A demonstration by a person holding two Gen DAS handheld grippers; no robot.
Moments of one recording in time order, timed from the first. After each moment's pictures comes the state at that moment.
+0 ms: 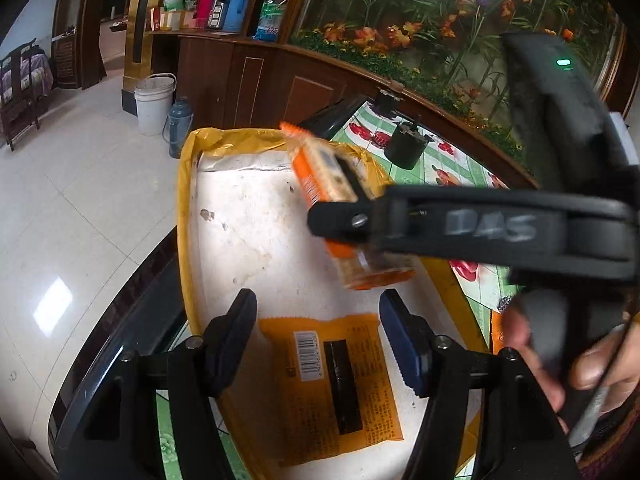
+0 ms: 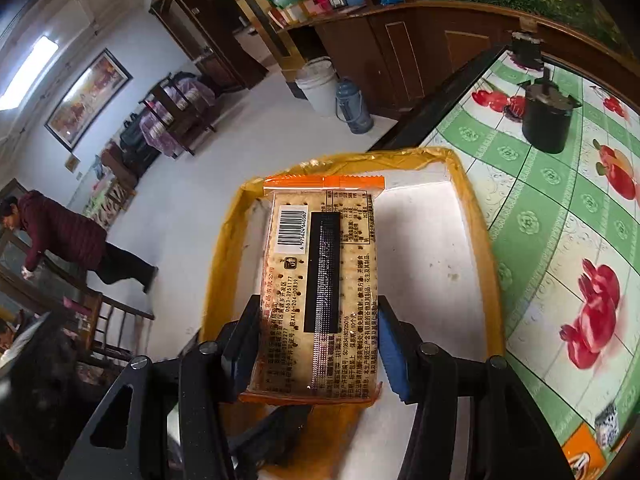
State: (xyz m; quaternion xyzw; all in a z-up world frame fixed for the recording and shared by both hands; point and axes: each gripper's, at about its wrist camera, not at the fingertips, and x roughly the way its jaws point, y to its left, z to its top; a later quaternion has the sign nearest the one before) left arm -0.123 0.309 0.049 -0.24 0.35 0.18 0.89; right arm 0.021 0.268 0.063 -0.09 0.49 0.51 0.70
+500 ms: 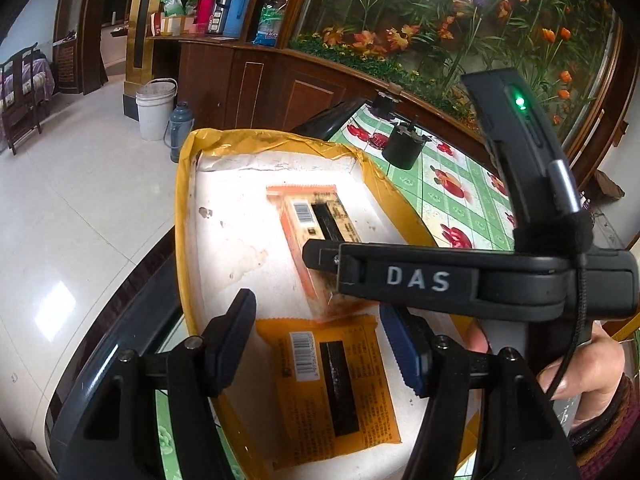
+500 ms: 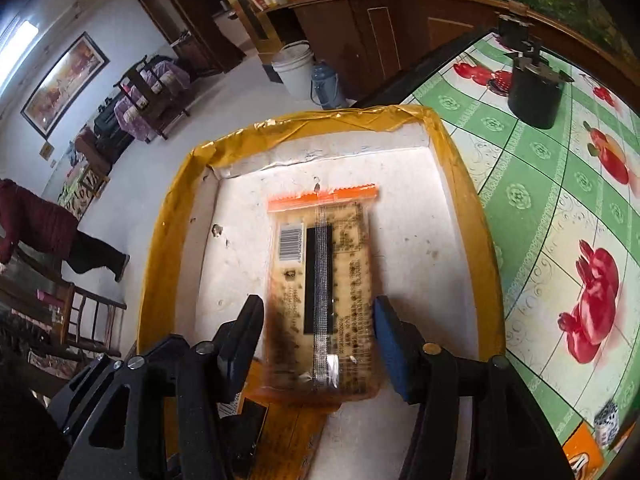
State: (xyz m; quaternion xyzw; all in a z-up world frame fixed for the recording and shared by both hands) left arm -0.126 0.300 0.049 -0.24 0.35 0.19 0.89; right arm 0.027 0.267 0.034 -0.12 0.50 0.48 0.71
